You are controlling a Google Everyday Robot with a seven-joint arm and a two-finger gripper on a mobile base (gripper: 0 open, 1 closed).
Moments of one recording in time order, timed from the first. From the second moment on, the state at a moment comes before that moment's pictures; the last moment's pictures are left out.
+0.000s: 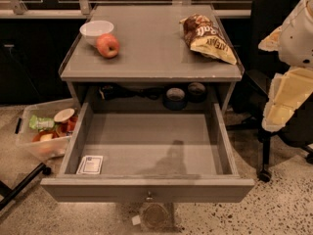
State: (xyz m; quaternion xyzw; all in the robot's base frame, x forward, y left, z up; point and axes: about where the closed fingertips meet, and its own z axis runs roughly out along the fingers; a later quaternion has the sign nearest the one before) arm 0.438 -0.217 0.977 -0.60 0.78 -0.03 0.16
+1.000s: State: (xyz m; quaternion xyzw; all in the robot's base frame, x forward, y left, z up) arm 0.422 -0.198 0.965 -0.64 0.74 -0.01 0.19
